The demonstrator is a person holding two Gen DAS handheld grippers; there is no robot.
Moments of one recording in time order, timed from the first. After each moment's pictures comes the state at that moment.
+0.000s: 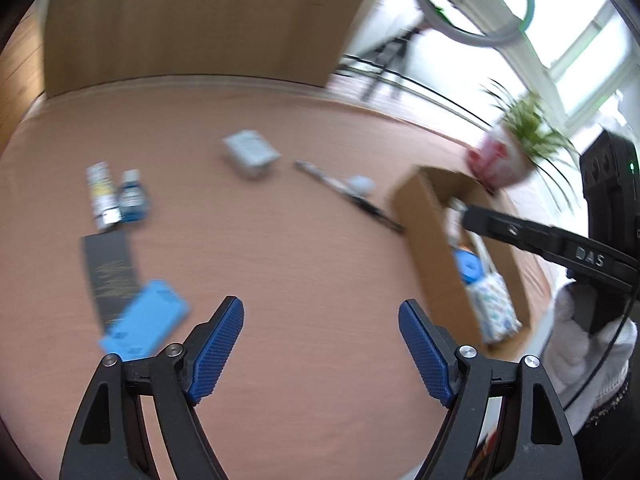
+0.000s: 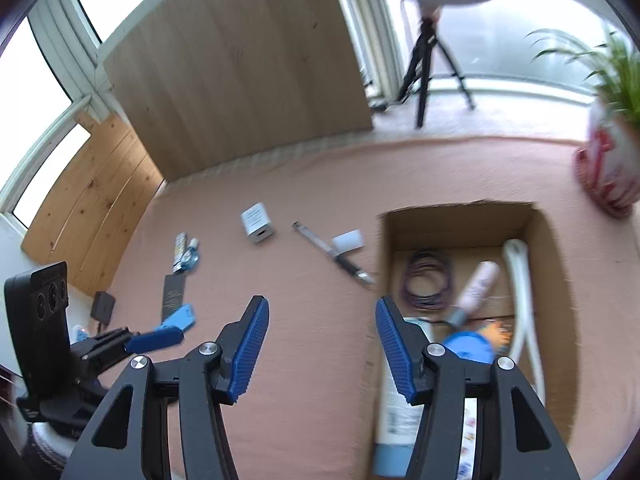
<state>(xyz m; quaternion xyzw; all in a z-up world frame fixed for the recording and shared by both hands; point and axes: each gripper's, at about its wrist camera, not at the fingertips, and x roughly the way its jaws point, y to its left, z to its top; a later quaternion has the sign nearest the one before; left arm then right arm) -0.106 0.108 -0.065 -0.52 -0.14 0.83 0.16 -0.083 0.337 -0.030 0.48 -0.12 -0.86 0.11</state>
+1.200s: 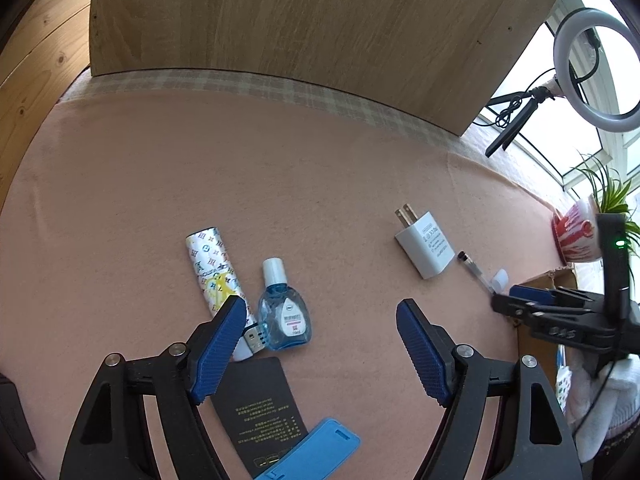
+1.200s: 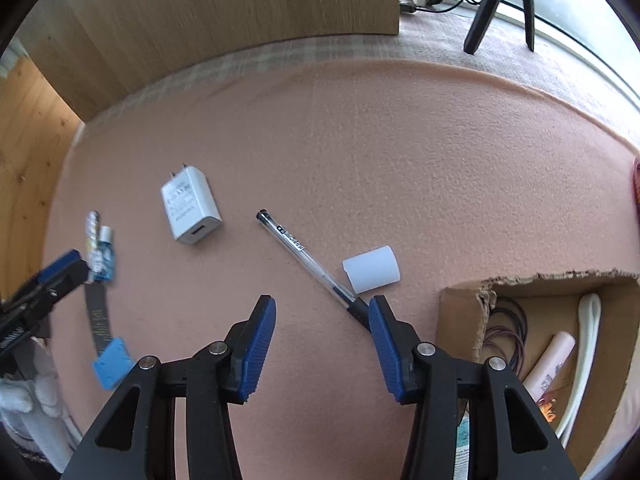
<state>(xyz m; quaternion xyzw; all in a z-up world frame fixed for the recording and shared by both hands) -0.227 0.007 -0.117 -0.54 -0.16 0.82 0.07 -0.214 0.273 -0.123 0.64 -0.03 -0.76 0.05</state>
